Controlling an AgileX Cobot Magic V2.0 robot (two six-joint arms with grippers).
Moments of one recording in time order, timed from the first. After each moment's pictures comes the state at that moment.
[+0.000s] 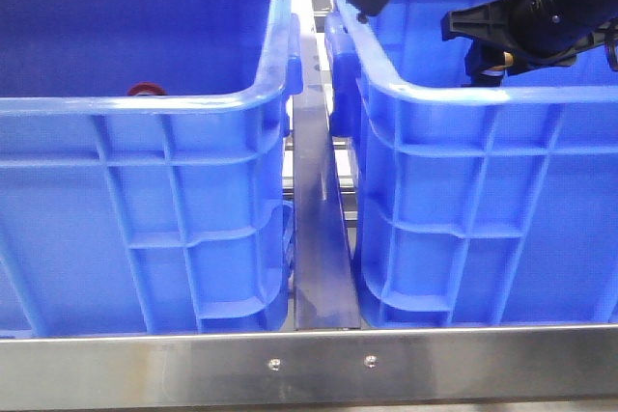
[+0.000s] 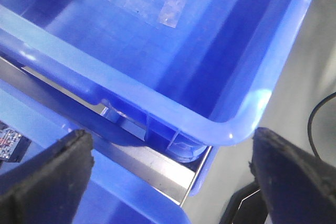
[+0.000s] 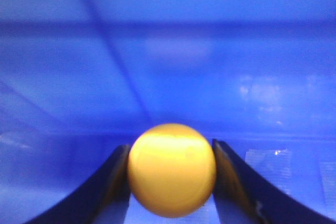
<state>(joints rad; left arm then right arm) -0.89 1.35 -1.15 -0.09 0.61 0.19 0.15 1.77 -1.11 0.90 -0.10 -0.76</state>
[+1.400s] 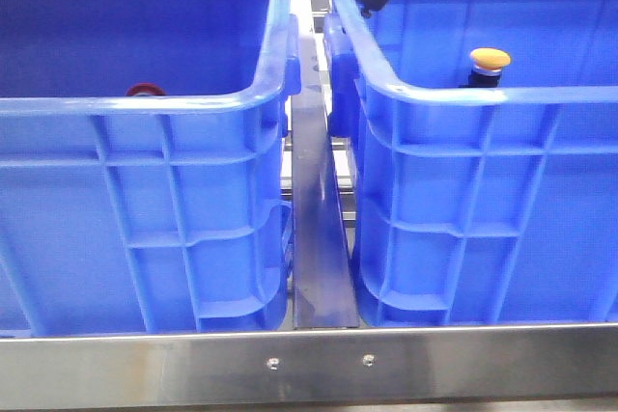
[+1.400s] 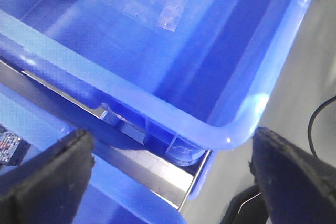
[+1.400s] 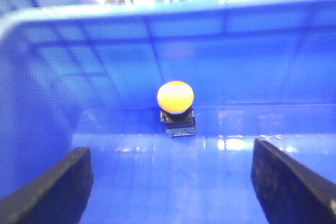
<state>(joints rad) -0.89 1.35 -1.15 -0.09 0.60 0.18 0.15 1.08 -0.66 0.93 -0.07 -0.76</state>
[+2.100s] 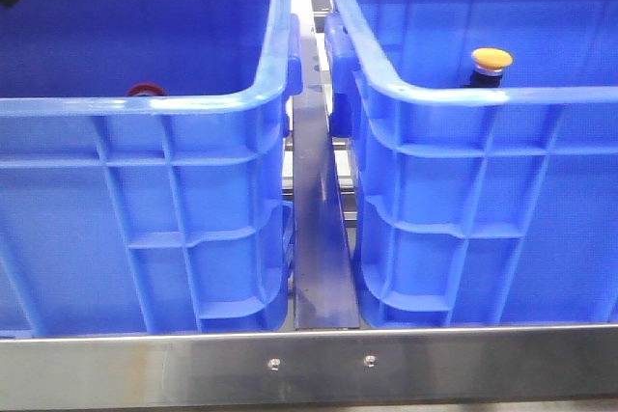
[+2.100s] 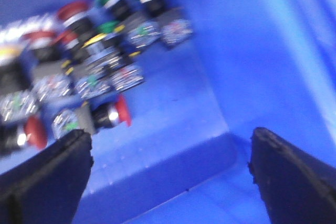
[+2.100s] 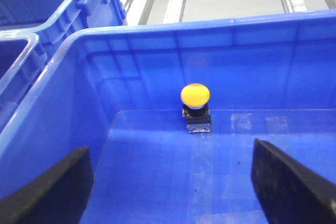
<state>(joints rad) -0.47 1.26 -1.15 -0.04 0.86 -0.17 0.15 0.82 -0.53 0.93 0.00 -0.76</state>
